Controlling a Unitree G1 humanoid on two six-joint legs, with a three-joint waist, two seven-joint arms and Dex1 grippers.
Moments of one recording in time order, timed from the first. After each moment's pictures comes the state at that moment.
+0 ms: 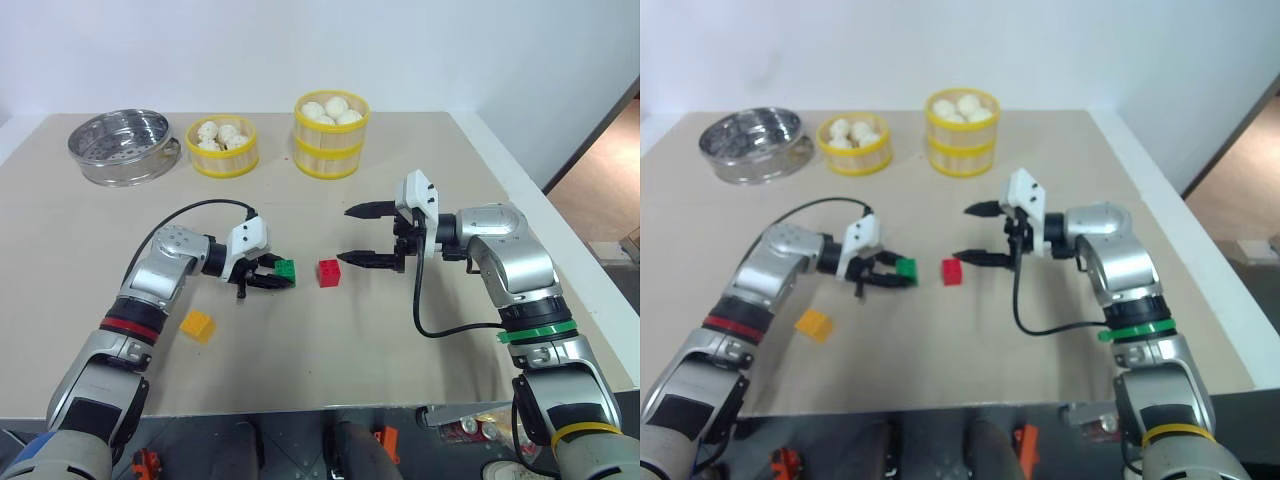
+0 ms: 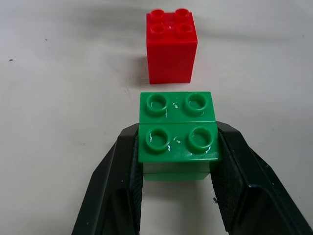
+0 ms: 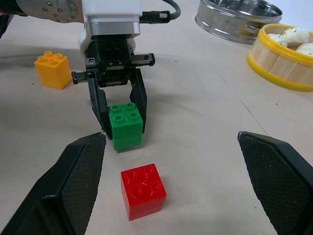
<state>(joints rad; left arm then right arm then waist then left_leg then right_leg) -0.77 0.51 -0.24 0.45 -0.12 0.15 -1.31 -0.78 -0.56 0.12 0.20 0.28 0.29 1.23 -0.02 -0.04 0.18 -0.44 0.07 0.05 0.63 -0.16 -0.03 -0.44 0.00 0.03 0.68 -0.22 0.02</state>
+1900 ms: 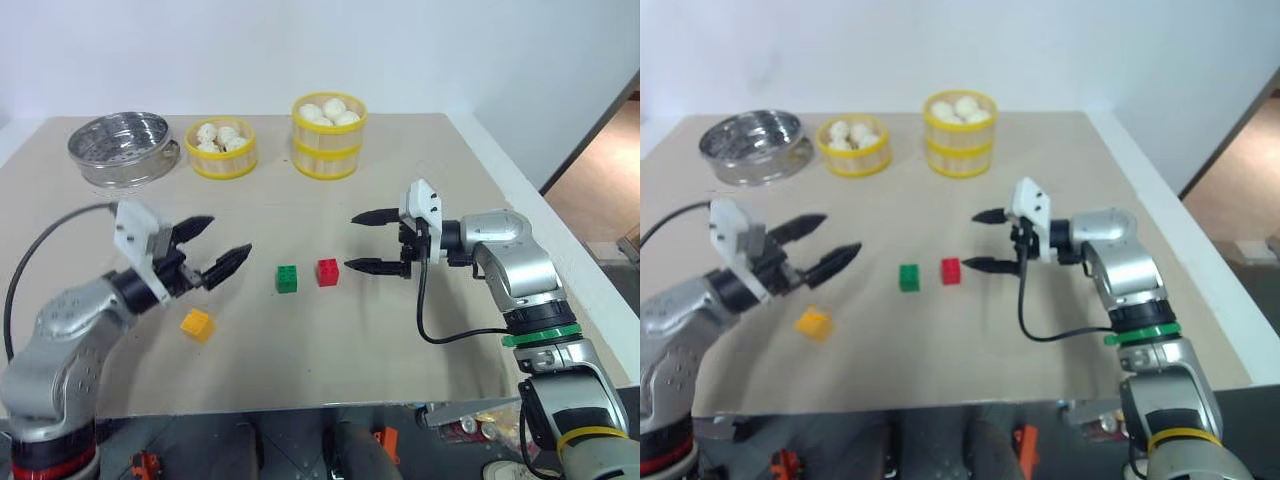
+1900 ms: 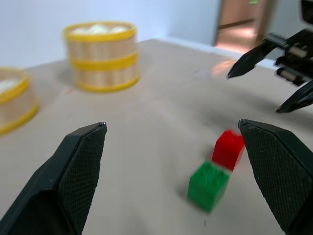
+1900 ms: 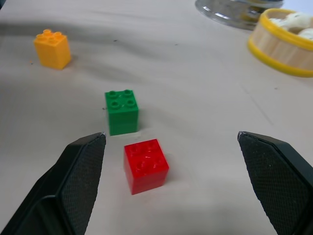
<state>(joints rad) -0.08 0.44 0.37 -0.67 -0.55 0.72 -0.65 -0.76 -0.58 0.15 0.25 0.25 0.23 1.26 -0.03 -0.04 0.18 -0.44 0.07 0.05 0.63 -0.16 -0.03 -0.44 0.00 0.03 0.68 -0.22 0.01</state>
